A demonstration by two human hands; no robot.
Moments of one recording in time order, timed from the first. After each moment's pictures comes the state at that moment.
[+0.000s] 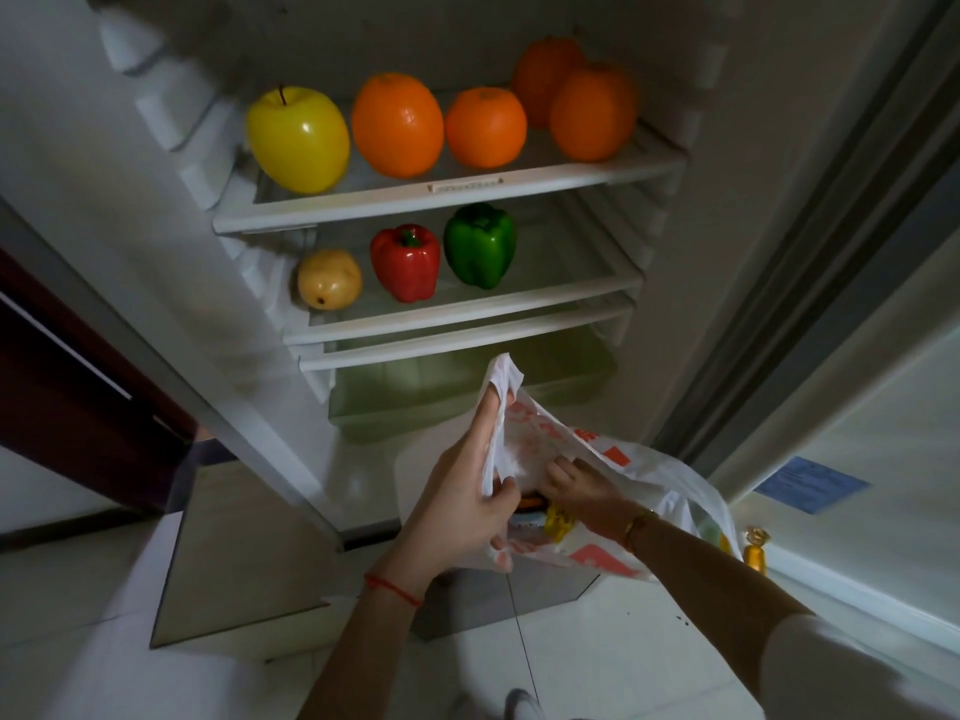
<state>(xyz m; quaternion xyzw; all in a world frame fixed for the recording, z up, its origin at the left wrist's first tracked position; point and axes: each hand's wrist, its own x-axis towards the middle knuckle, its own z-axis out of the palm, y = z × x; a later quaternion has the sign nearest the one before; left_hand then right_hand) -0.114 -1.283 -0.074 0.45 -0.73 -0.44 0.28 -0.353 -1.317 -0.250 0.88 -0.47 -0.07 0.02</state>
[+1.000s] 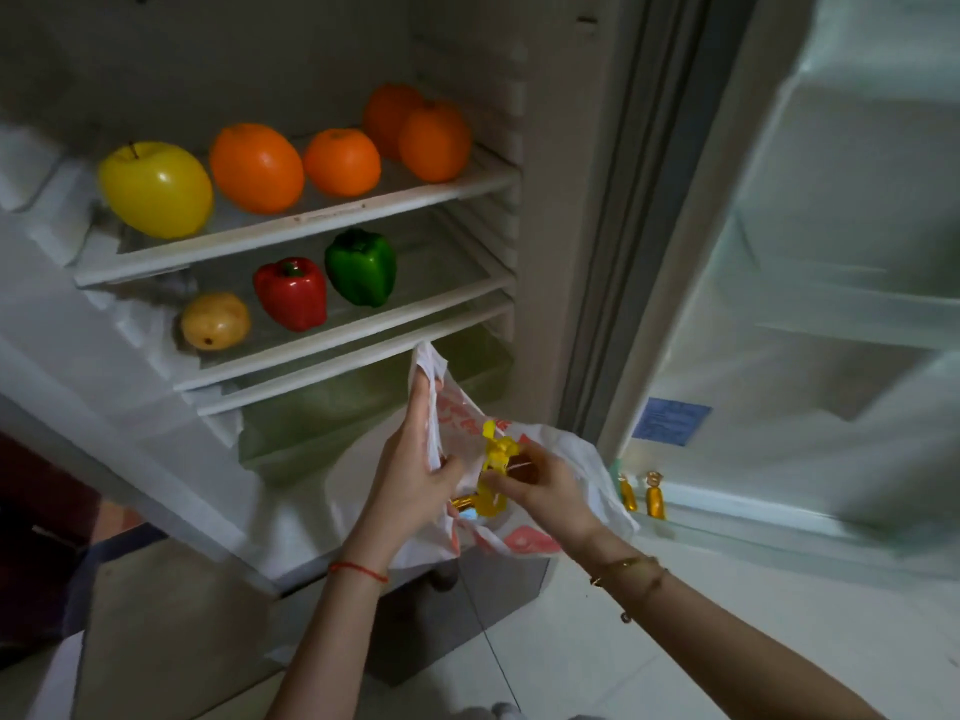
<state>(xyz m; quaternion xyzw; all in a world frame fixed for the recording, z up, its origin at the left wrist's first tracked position) -0.143 -1.276 -0.060 0.43 -0.75 -0.39 0.31 -0.308 -1.224 -0.129 0.41 -0.66 0.48 -0.41</state>
